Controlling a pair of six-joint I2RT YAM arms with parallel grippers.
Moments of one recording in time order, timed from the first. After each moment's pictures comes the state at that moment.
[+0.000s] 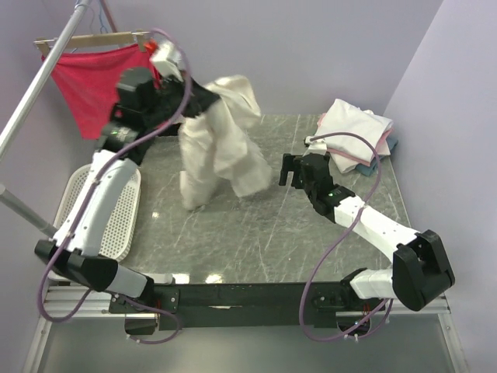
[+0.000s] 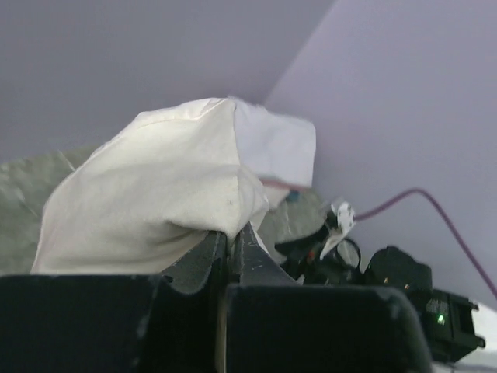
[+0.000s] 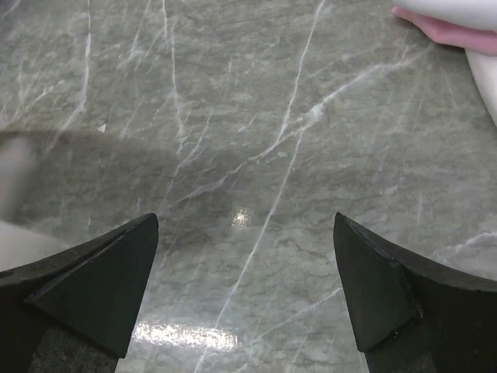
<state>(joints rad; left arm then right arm) -0.33 1.42 1.81 -0.39 0.35 -0.46 0.51 1.30 0.81 0.00 0.32 0.34</state>
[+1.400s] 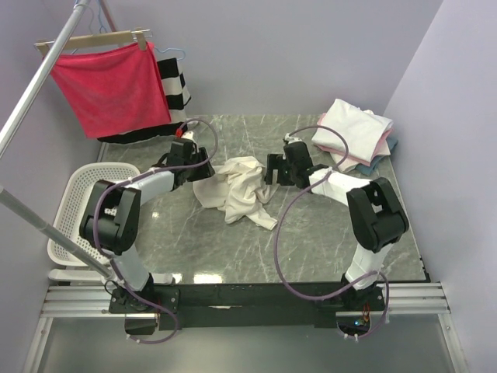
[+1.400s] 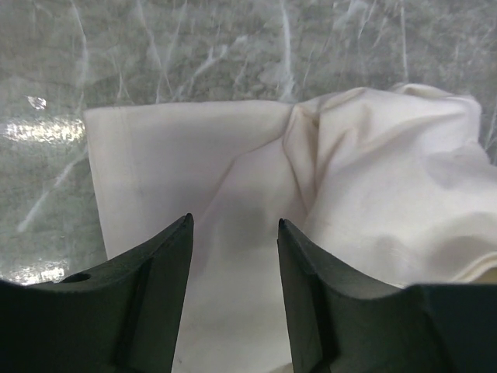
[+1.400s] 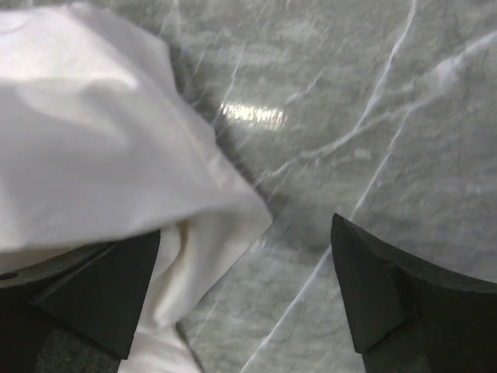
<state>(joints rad) -0.30 1.73 1.04 0.00 0.08 -0.49 0.43 1.76 1.05 -0.06 0.03 0.38</state>
